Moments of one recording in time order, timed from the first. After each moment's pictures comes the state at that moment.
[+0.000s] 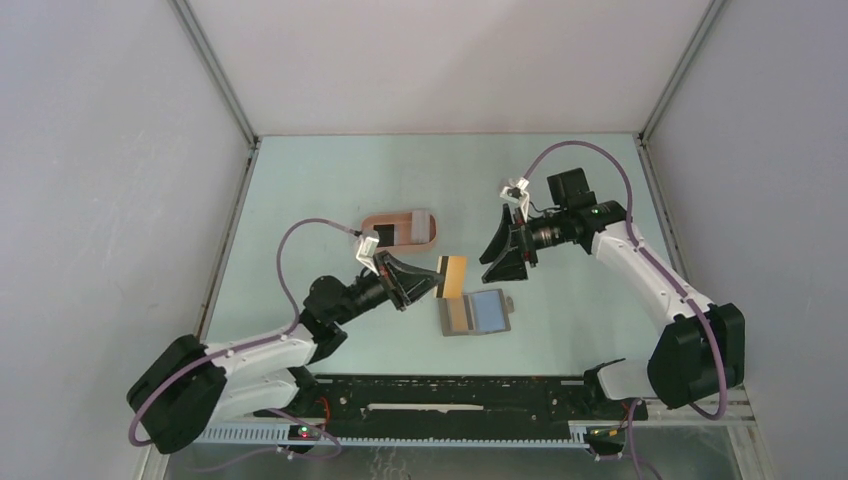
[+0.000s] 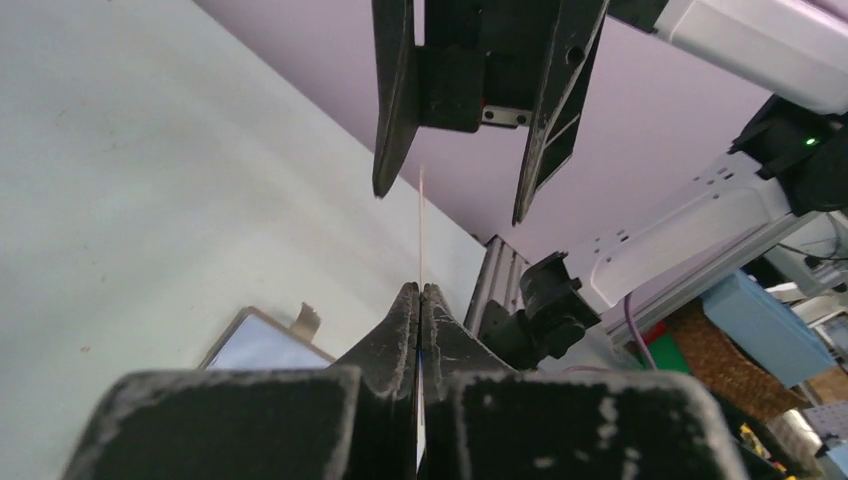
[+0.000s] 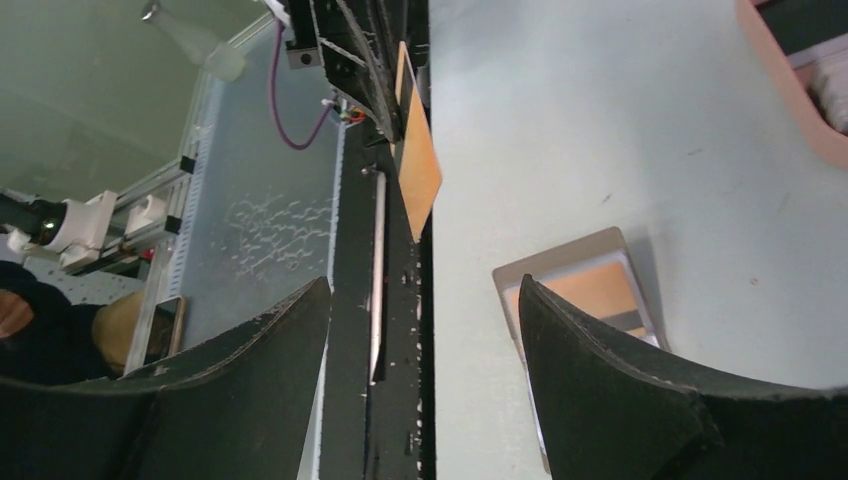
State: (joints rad) left arm -0.76 1.02 0.25 0.97 0.34 -0.71; right arm 0.30 1.36 1.11 -0.73 -1.27 -0.41
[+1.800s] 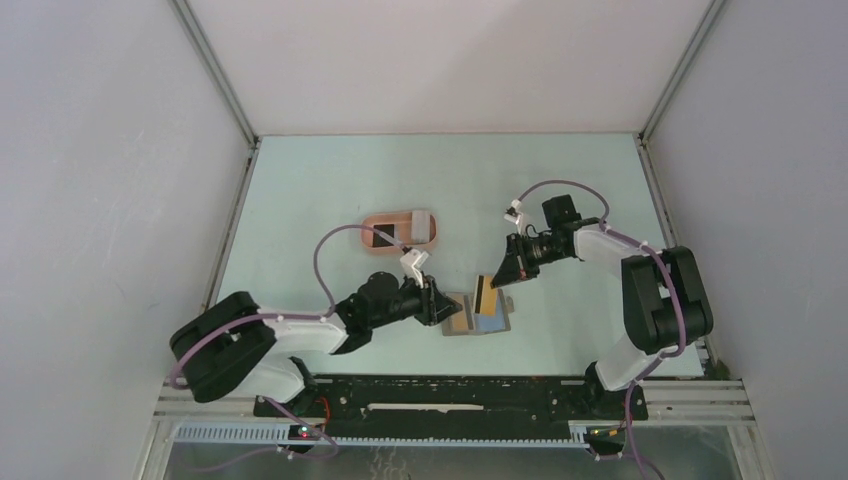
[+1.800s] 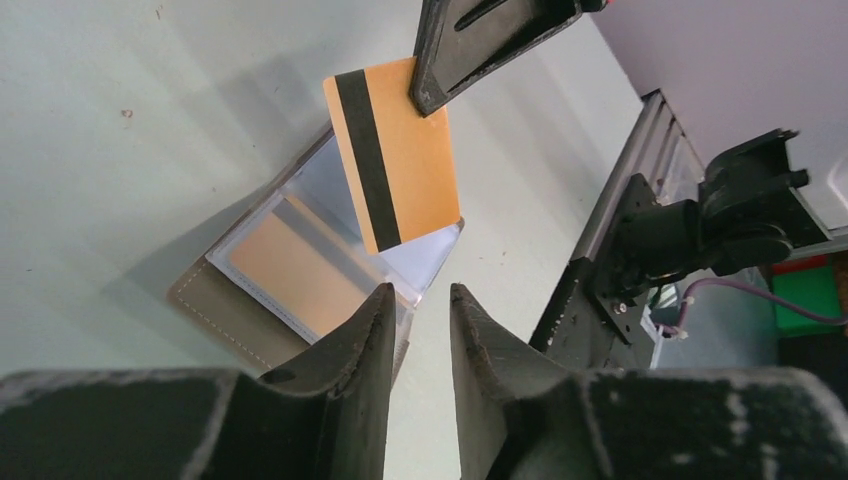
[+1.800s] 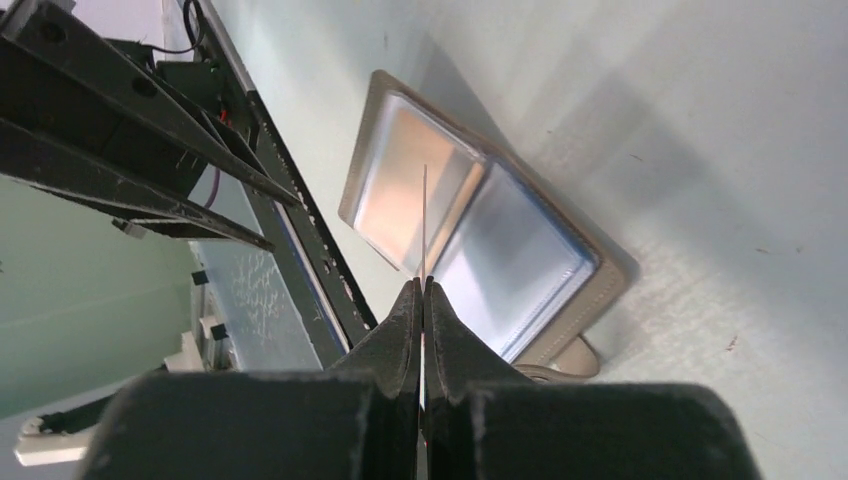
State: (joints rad) left arm -0.91 1.33 0.33 0.74 0.19 -0.64; right arm 0.22 1.62 0.90 -0.48 -0.97 -0.01
